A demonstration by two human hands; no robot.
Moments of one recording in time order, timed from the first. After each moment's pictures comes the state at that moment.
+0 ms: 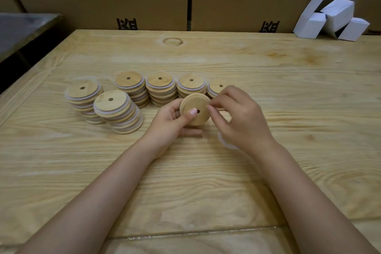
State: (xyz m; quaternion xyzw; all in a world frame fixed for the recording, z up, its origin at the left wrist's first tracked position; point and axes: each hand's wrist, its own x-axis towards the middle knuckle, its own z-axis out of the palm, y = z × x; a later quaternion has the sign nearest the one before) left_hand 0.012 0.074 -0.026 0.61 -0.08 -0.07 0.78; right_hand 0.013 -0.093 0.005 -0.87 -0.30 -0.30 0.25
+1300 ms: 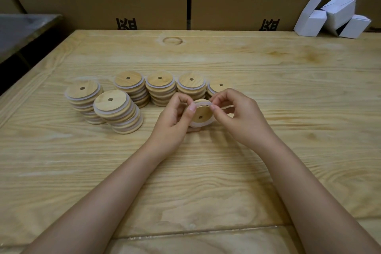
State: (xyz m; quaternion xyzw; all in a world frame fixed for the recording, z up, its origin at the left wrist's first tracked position) left_hand 0.007 0.070 -0.030 0.69 -0.14 0.05 0.71; right_hand 0.018 -0.094 0.001 -0.85 -0.18 -0.10 0.48
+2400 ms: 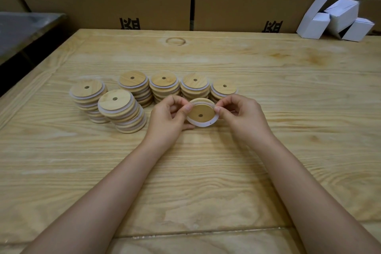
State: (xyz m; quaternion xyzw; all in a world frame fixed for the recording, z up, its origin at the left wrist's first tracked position) left_hand 0.015 0.075 -0.030 0.69 0.00 0.09 0.72; right_hand 0.028 -0.093 -0.009 -0.84 -0.09 -0.08 0.52
